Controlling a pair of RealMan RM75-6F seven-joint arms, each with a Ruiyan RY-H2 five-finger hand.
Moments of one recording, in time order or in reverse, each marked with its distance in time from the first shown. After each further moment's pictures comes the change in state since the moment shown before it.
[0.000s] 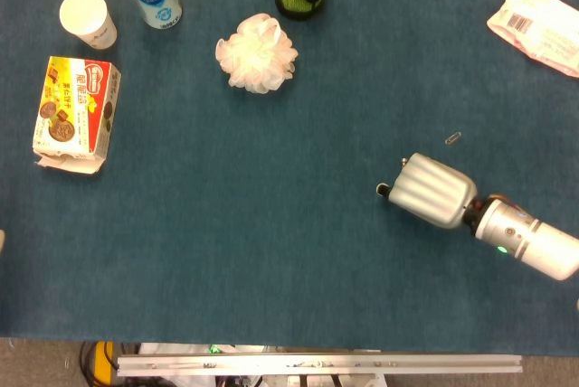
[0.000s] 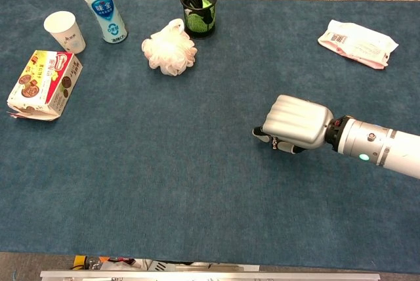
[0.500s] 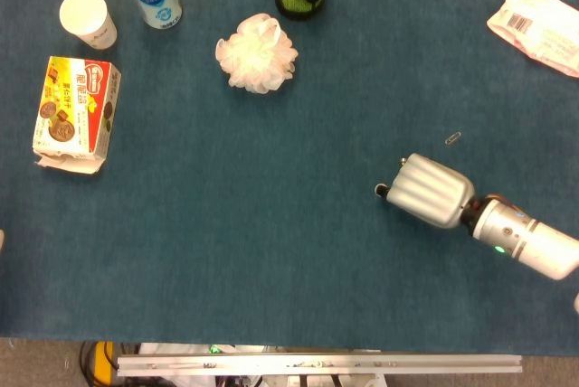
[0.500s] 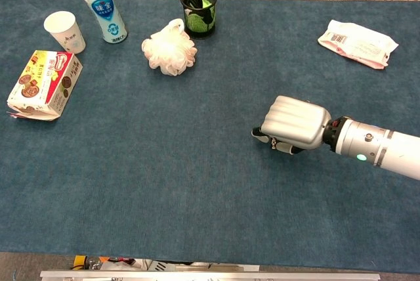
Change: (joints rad) left arm 0.001 -0.002 -0.001 0.006 -0.004 -0.002 -0.006; right arm 0.005 -0.014 -0.004 0.014 0.005 0.002 0.012
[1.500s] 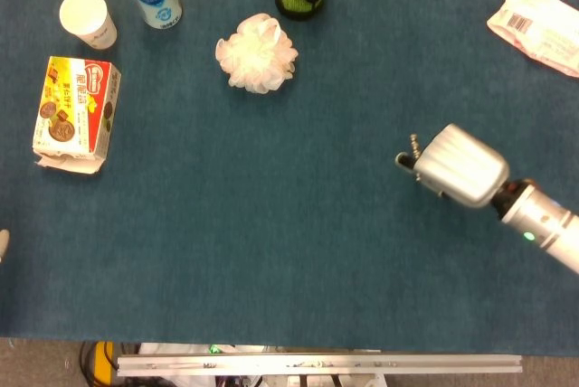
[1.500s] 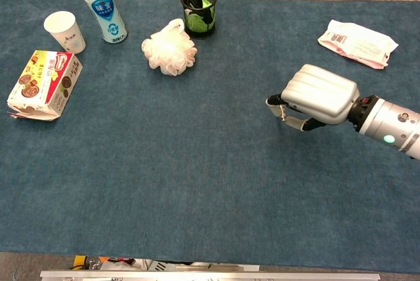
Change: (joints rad) left arm -0.008 0.001 0.003 -0.006 0.009 -0.012 0.013; right arm -0.054 0.082 0.033 -0.033 0.038 0.165 0.130
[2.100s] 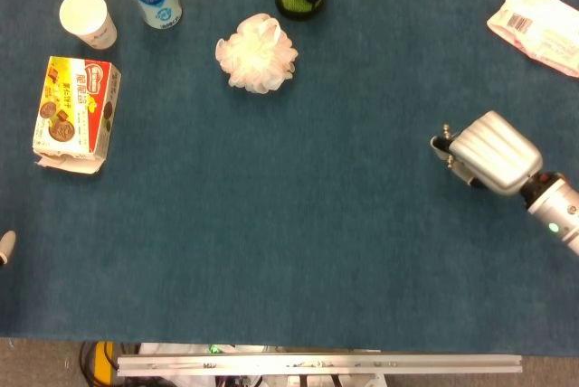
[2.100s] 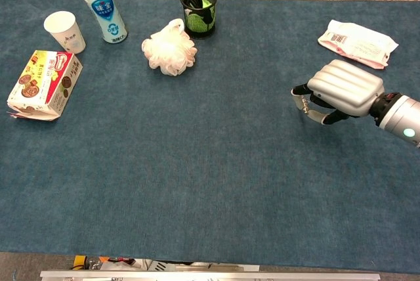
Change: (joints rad) left arm -0.007 0.001 0.006 -0.018 0.001 -0.013 0.021; right arm -0.056 0.005 0.006 0.067 0.077 -0.010 0.102
